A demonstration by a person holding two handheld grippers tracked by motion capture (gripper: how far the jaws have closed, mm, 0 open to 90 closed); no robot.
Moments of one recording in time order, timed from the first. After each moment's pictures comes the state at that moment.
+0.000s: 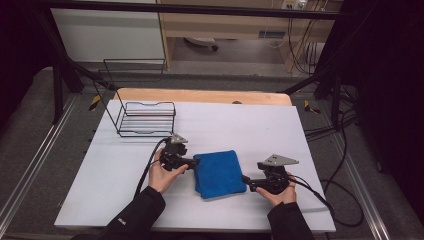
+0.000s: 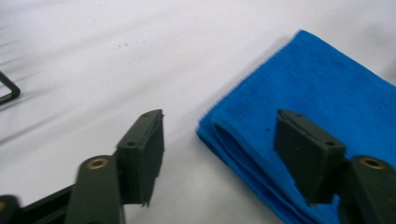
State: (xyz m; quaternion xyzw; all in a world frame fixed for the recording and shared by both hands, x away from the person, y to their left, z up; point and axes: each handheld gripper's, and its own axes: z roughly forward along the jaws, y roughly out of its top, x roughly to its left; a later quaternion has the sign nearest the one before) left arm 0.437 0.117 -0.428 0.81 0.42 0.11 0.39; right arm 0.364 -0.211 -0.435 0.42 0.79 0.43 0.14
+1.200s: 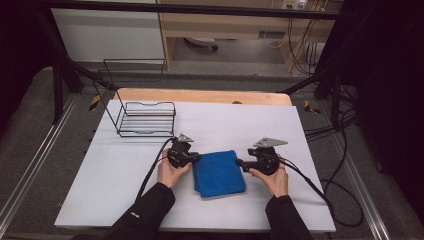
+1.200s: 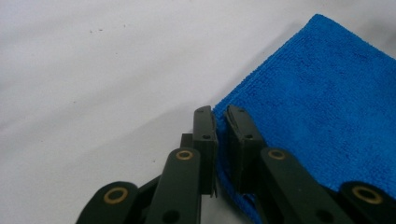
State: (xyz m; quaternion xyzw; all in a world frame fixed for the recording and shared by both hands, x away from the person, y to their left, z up) left arm 0.450 0.104 -0.450 0.82 0.42 0.08 0.38; right arm 0.418 -0.191 -0.425 0.41 0.79 0.43 0.14
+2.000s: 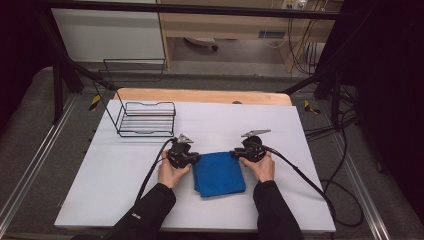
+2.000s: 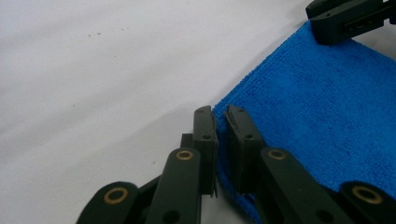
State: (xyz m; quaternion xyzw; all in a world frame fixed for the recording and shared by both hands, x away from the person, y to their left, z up) left arm 0.450 0.105 -0.452 0.82 0.41 0.09 0.39; right arm 0.466 -0.168 -0.449 0.45 0.80 0.37 0.09
